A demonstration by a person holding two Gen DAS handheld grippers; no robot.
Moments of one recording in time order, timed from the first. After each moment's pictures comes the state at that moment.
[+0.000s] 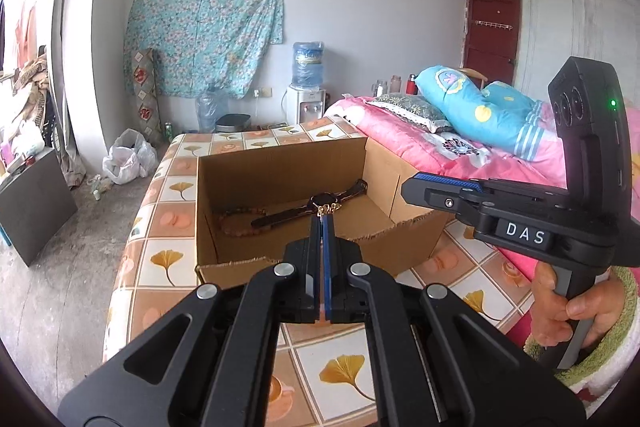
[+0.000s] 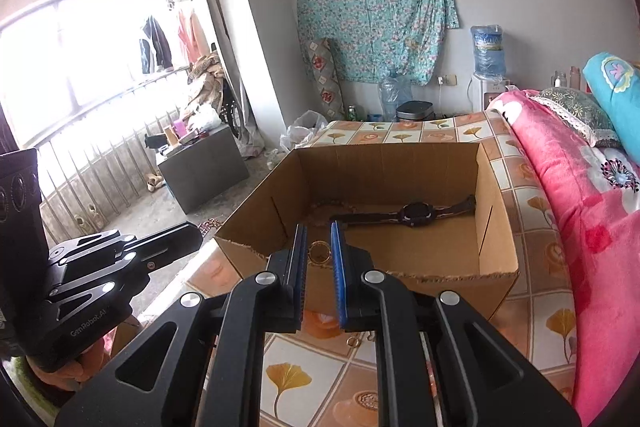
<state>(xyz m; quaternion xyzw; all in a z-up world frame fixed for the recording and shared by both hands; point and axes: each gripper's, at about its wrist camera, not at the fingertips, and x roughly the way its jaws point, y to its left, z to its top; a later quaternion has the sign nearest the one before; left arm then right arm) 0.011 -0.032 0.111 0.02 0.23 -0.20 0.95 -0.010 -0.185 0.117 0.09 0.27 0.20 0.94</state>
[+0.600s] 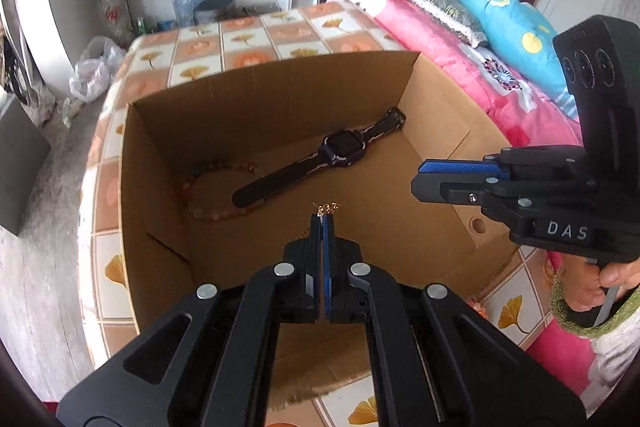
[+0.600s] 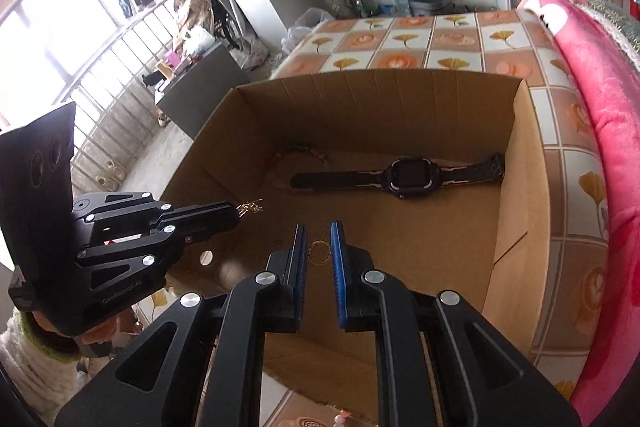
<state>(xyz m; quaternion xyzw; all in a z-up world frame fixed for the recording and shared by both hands) 0.199 -0.057 0.063 0.03 0.48 -0.21 0.85 0.163 -0.203 0.060 0.10 0.49 0.25 0.83</state>
